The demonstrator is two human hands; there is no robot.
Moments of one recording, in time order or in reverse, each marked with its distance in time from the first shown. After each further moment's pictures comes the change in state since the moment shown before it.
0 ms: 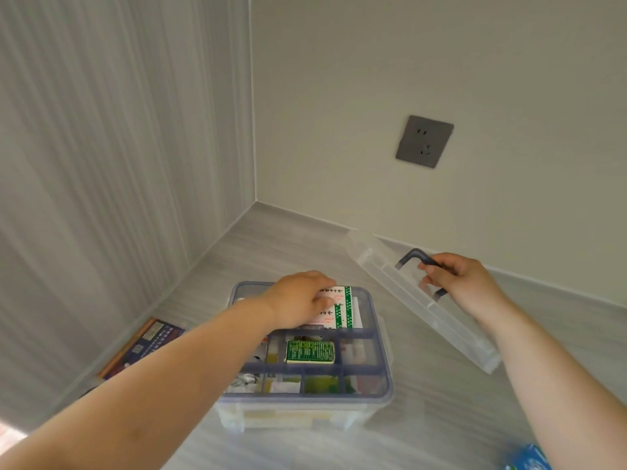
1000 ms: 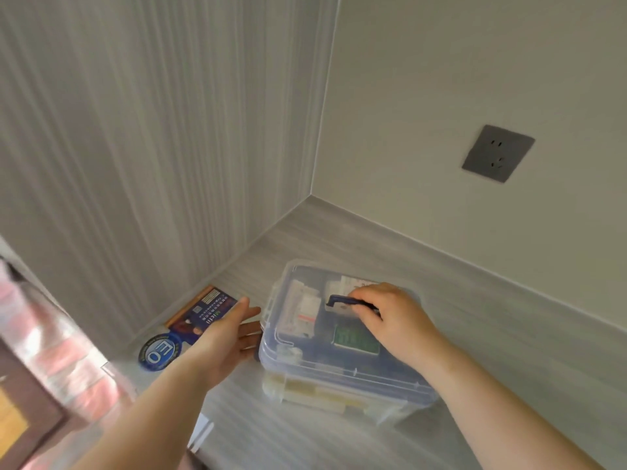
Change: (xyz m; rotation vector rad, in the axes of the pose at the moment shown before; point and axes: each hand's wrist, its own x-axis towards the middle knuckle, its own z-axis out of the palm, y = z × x) left_hand -0.126 -0.072 0.043 -1.543 0.511 -0.704; right_hand -0.051 -0.048 0.115 -0.476 -0.382 -0.508
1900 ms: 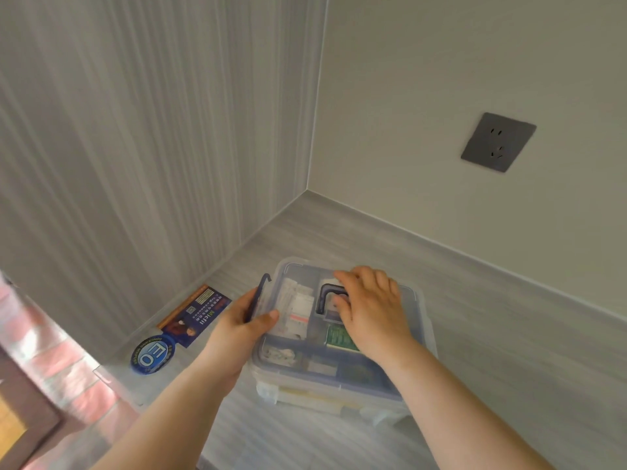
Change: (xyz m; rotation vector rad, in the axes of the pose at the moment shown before) left_hand -0.022 0.004 0.032 0.094 -0.030 0.327; right_hand 0.014 0.011 0.030 -0.240 0.082 0.088
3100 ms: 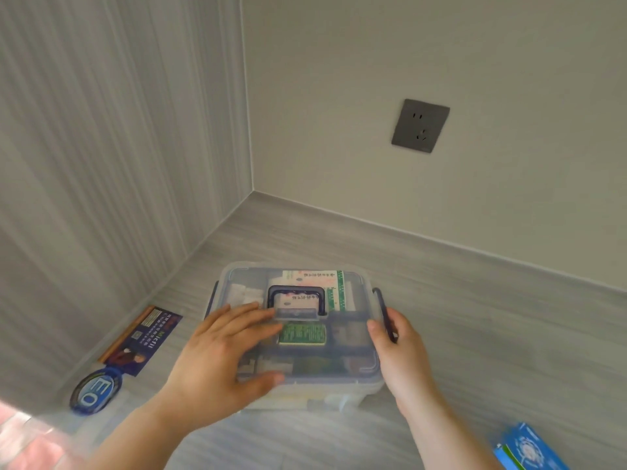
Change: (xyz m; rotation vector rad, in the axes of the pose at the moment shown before) left_hand -0.021 0.012 0.021 1.331 -0.275 0.732; right_hand -0.079 0.038 -0.003 0.852 0.303 0.741
